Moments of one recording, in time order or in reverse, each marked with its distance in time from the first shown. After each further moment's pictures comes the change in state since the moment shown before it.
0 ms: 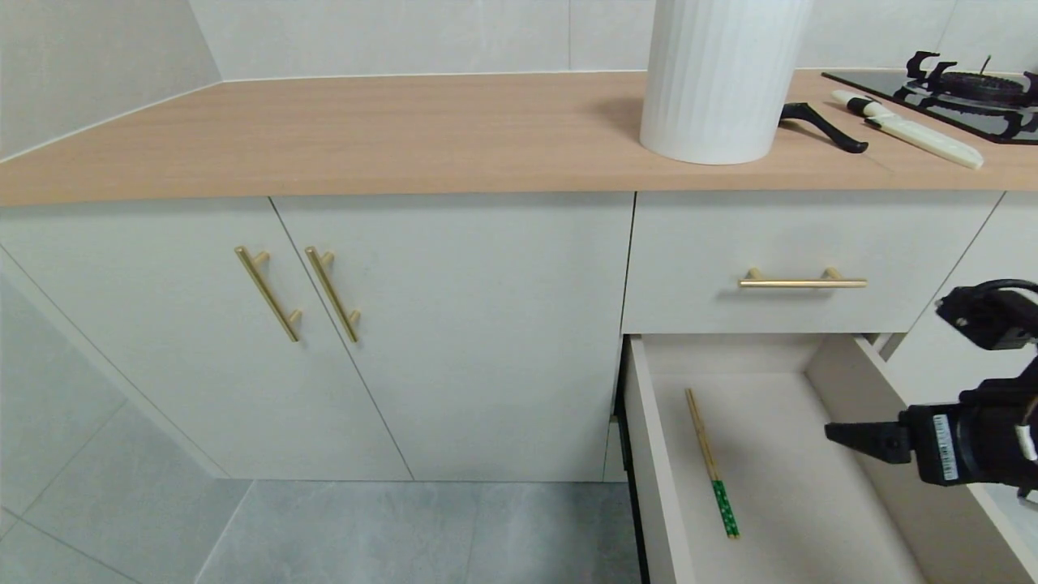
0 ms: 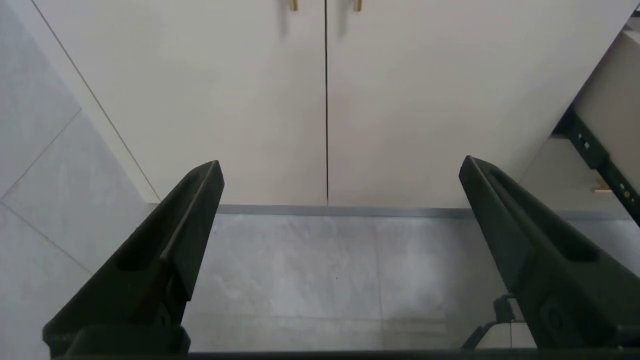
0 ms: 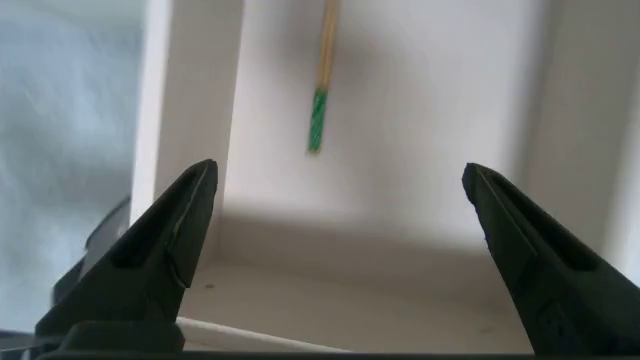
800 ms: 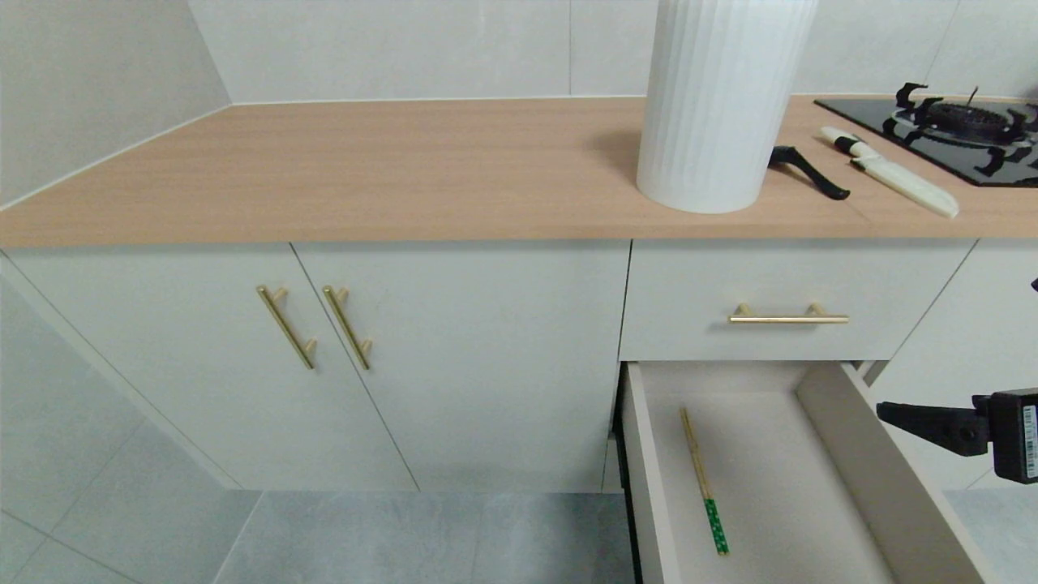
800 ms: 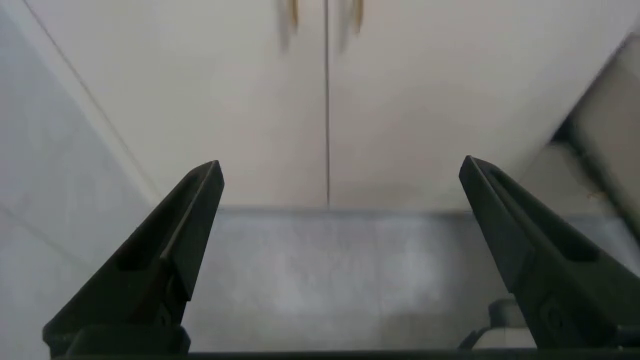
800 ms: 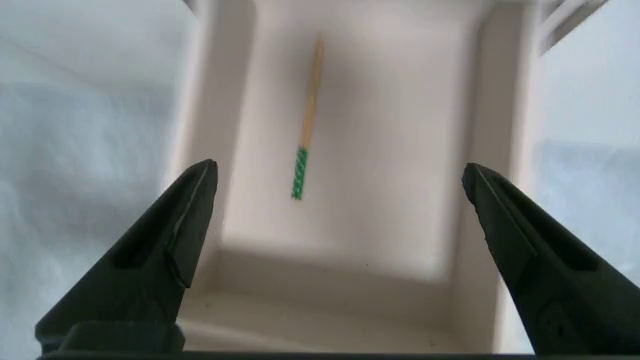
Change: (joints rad) left arm 0.000 0.000 -0.001 -0.001 0.001 0.000; right arm -0.047 -0.131 0.011 -0.002 0.019 -0.066
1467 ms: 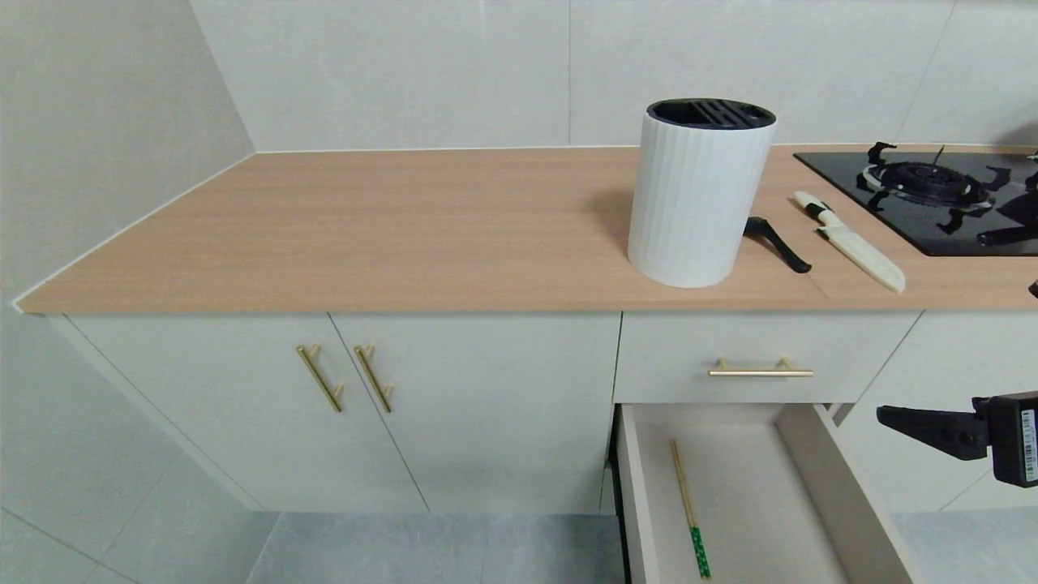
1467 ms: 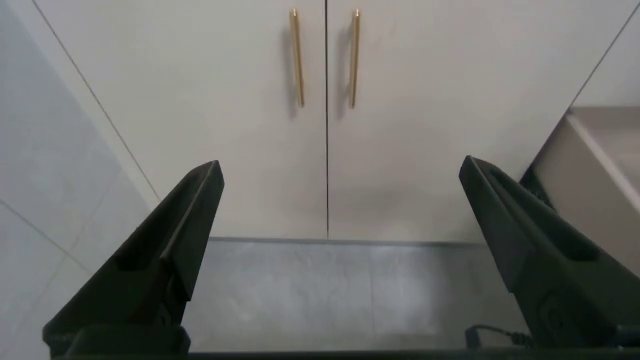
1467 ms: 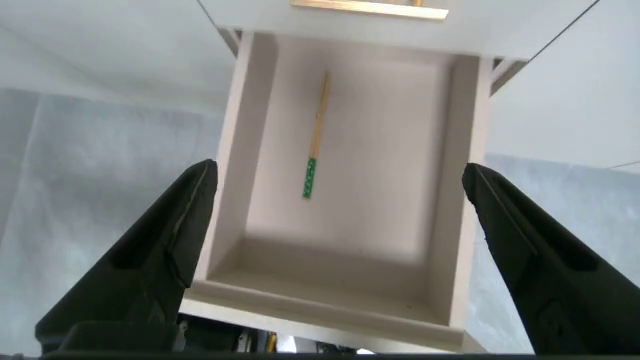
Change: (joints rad) left arm 0.000 0.000 0.001 0.002 -0.001 0.000; right arm 0.000 -0.002 0.009 -0.004 0.002 -0.014
